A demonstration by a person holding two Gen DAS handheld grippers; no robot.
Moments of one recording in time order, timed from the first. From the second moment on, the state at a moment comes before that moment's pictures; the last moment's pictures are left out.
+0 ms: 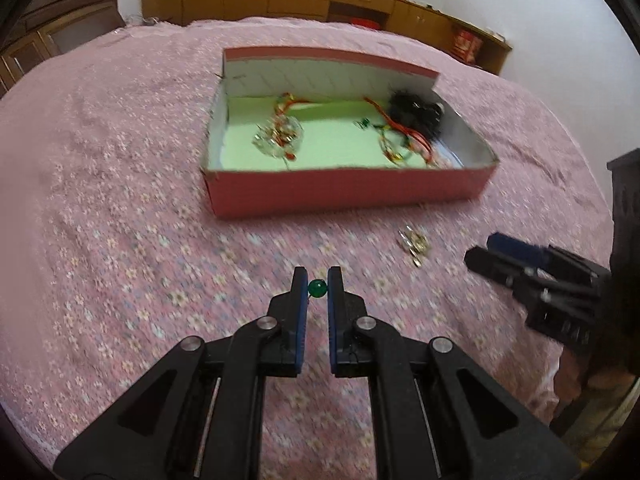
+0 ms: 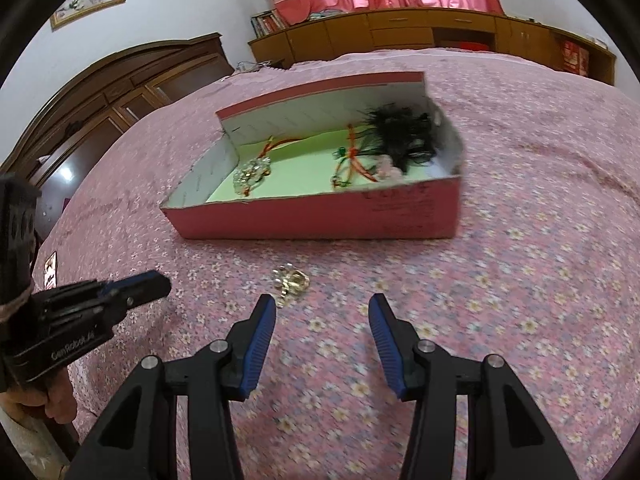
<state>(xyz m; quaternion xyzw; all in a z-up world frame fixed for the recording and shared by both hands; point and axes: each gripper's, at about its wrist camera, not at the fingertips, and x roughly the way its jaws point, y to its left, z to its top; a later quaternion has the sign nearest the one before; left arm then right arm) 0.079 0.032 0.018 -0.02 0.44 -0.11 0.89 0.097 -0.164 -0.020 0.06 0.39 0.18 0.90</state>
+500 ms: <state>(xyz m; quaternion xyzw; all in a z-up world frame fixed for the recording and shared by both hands) 0.096 0.042 0.010 -0.04 0.44 -0.08 0.89 0.130 -0.124 -0.045 0.03 0.41 0.19 0.89</state>
